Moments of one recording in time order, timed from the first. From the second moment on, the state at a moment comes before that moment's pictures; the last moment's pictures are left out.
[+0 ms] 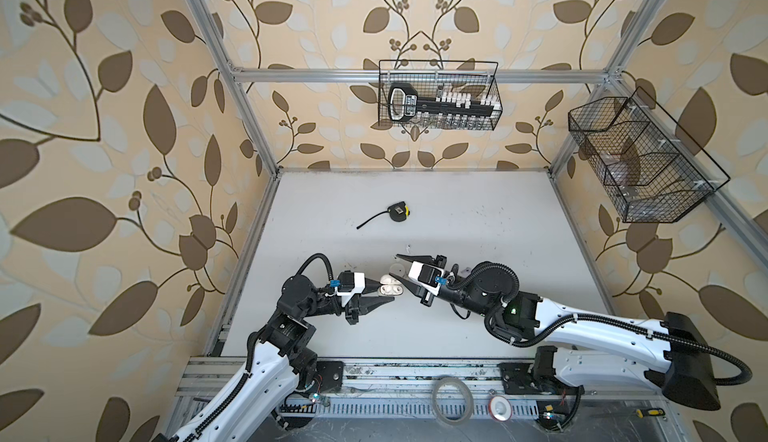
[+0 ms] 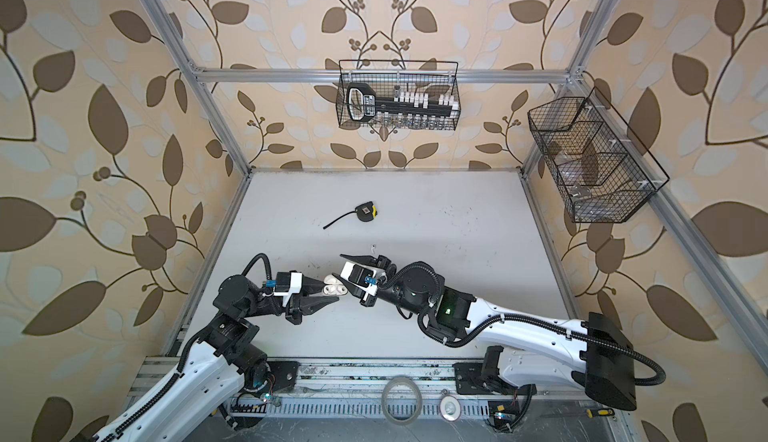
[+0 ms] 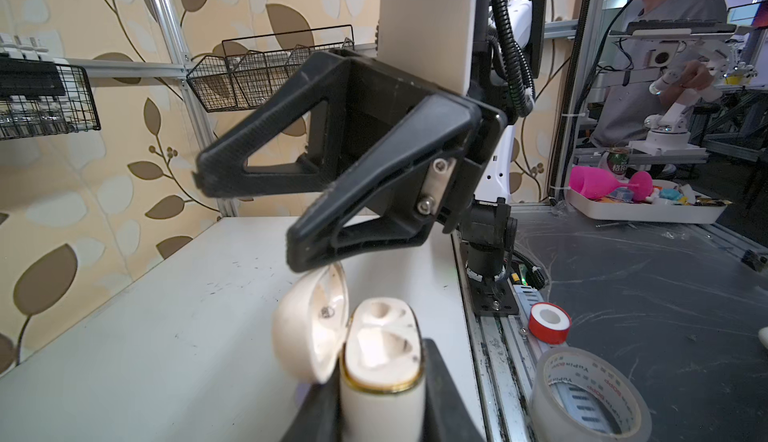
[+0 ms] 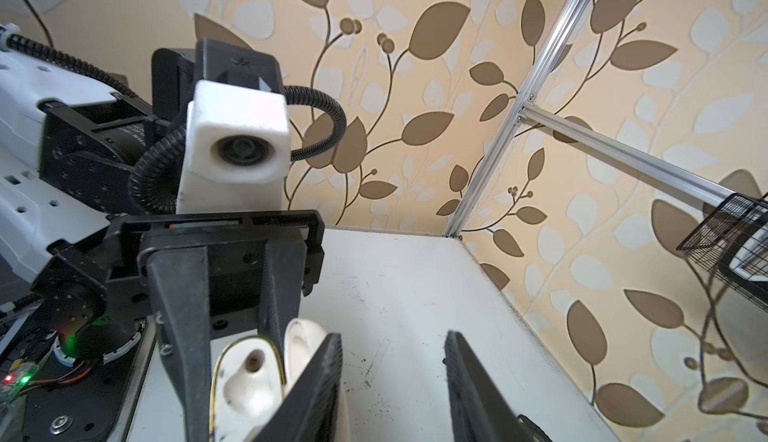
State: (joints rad) left arm -0.45 0.51 0.28 0.35 0.98 0.00; right arm 1.12 1.13 0.73 0.42 0.04 -0.39
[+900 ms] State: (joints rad) left arm -0.45 0.48 0.19 0.54 0.63 -0.49; right arm 1.15 0.78 0.60 0.02 0.49 0.37
